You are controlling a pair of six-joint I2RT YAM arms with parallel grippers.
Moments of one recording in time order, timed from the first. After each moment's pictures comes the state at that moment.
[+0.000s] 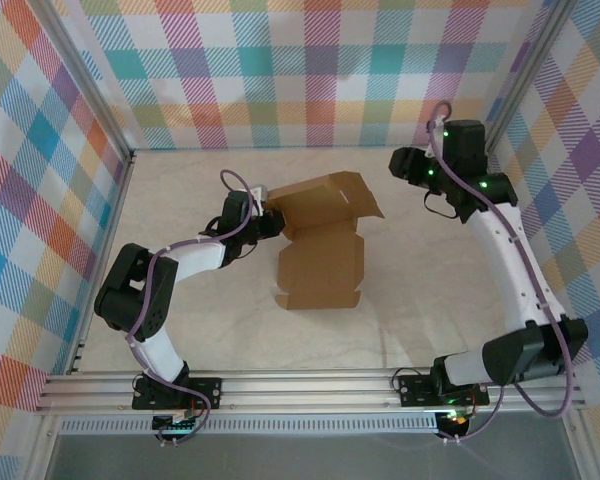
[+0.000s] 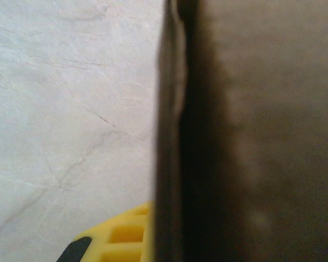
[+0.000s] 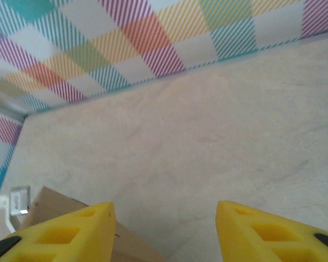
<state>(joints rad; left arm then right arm) -0.42 1.73 0.93 0.25 0.26 -0.60 0.19 1.41 1.53 -0.72 -0.21 0.35</state>
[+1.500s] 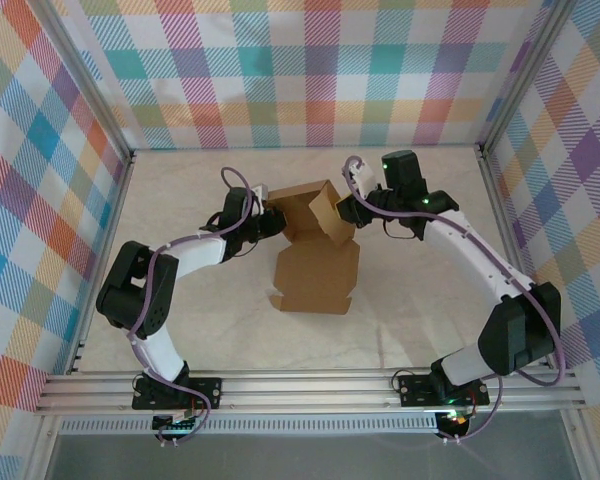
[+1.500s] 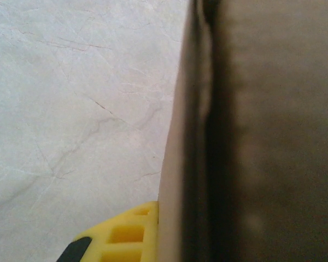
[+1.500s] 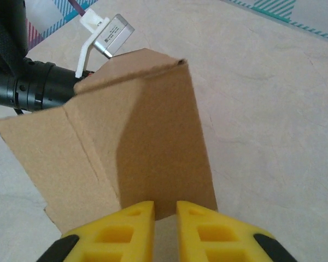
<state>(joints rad) -0.41 1.75 0.99 0.16 0.29 -0.64 0.42 1.46 1.29 -0.52 -0.47 -0.14</state>
